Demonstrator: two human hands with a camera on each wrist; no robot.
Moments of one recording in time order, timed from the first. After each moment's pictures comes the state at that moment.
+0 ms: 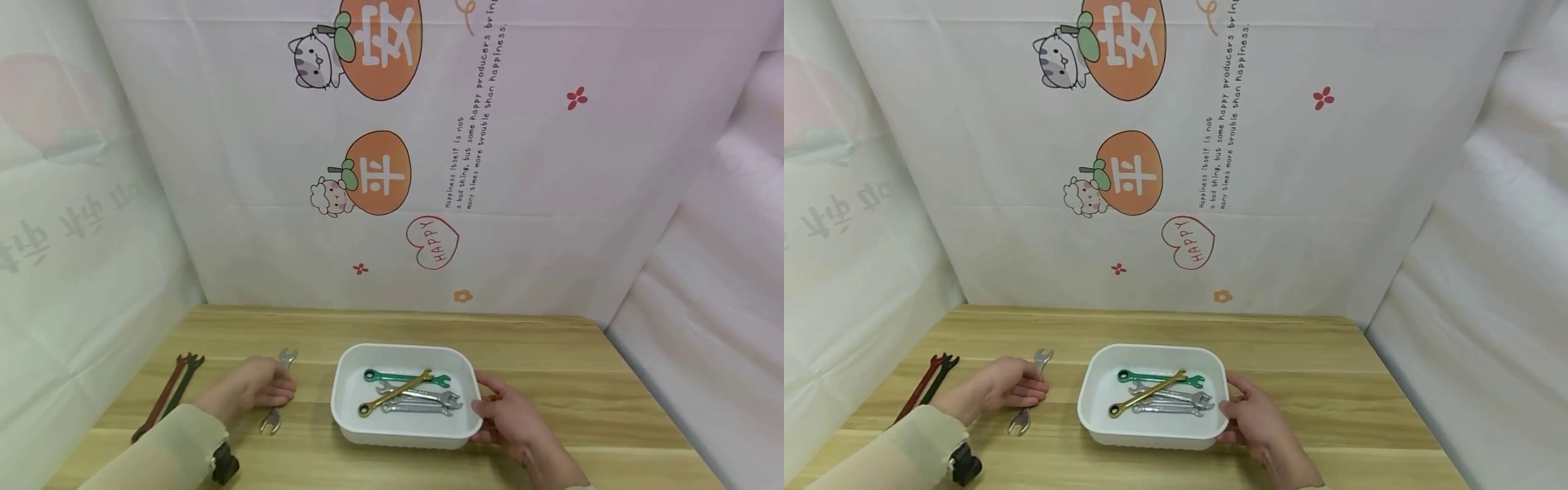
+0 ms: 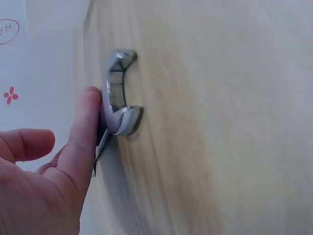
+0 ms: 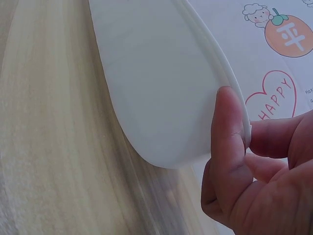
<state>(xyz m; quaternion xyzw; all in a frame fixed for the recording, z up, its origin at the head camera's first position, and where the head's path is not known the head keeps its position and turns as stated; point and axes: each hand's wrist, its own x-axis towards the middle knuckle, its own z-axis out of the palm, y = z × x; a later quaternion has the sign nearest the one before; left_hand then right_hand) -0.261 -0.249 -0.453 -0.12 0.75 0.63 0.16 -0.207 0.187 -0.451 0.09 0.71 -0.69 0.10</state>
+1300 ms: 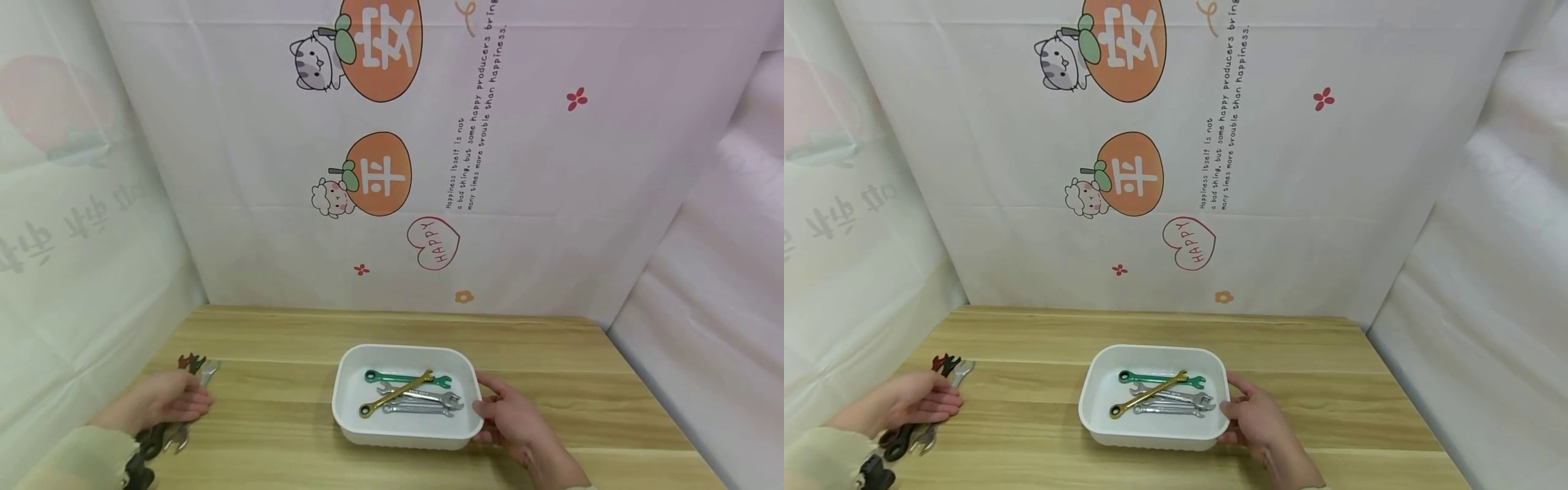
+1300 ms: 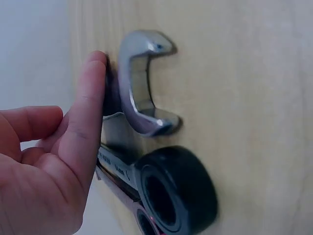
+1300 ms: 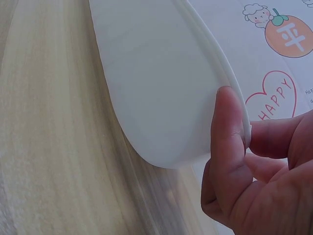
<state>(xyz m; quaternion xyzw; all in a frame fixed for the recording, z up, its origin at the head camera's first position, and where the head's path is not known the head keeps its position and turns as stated) -0.234 -0.382 -0.449 -0.16 0.75 0.61 0.19 -0.208 0.187 -0.452 0.09 0.71 -0.69 0.10</state>
